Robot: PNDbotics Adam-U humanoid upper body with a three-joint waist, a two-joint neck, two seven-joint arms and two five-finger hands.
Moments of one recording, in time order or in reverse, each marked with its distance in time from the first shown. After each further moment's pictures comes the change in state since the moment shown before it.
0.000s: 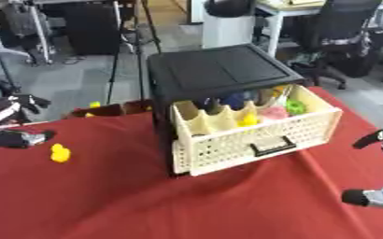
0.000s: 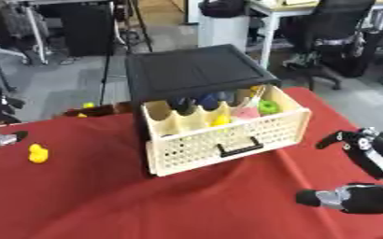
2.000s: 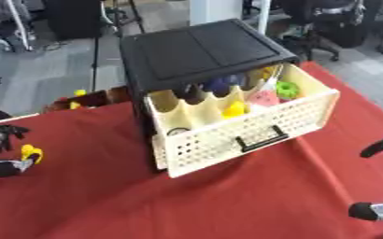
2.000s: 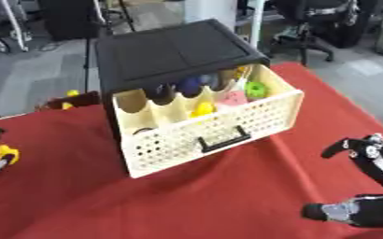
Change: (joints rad) left arm 0.024 0.016 -0.002 0.162 -0.124 0.102 0.331; right arm -0.034 -0.010 0.005 -0.015 0.000 0.000 0.015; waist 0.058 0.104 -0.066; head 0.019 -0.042
